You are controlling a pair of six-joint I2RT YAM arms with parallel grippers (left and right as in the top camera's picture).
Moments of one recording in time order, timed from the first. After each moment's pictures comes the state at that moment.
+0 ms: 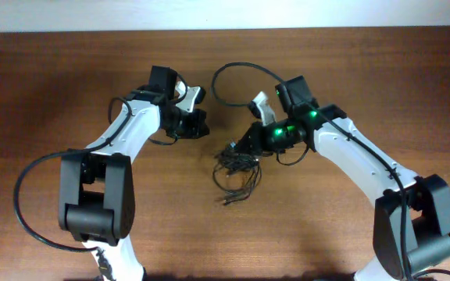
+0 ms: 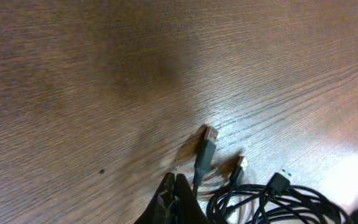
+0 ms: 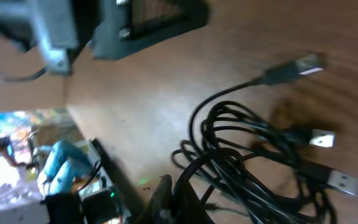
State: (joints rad) left arm -0.16 1.97 1.36 -0.69 0.54 -0.05; right arm 0.38 1.79 1.25 -0.62 -0.80 0.34
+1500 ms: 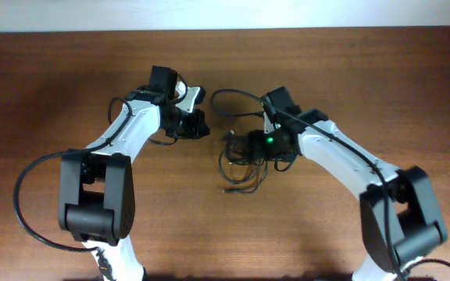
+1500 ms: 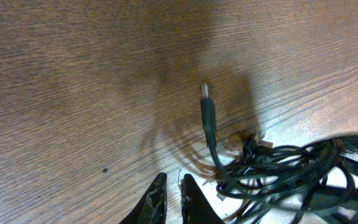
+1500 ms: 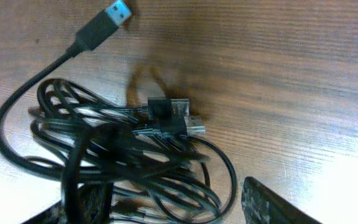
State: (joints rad) left arm -0.16 1.97 1.36 -0.69 0.53 -0.05; right arm 0.46 1.84 1.25 -0.70 -0.25 0.46
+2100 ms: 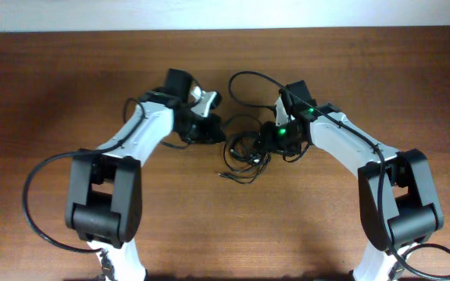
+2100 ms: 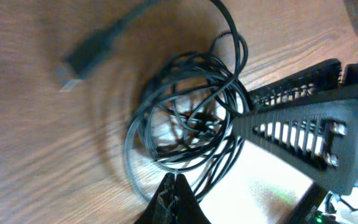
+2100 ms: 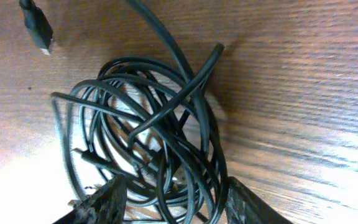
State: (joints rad) left arm -0.24 1.97 1.37 -0.72 0.64 -0.09; right arm 0.33 1.94 1.25 -0.60 -0.42 0.45
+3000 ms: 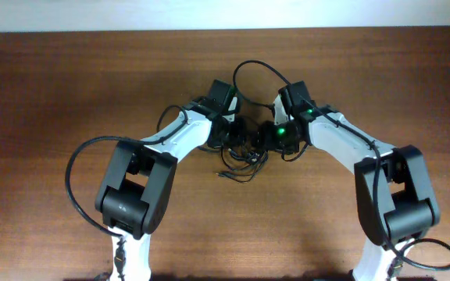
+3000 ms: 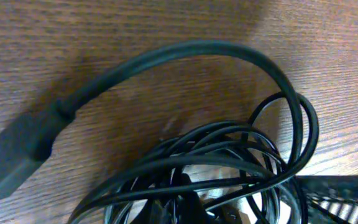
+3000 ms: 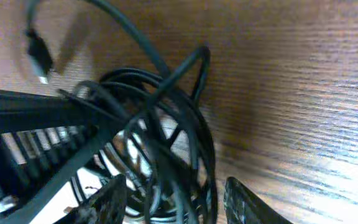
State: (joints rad) left arm -0.44 2.09 1.38 -0.49 0.33 -0.48; right arm 0.32 1.97 1.24 -0.53 -0.43 0.43
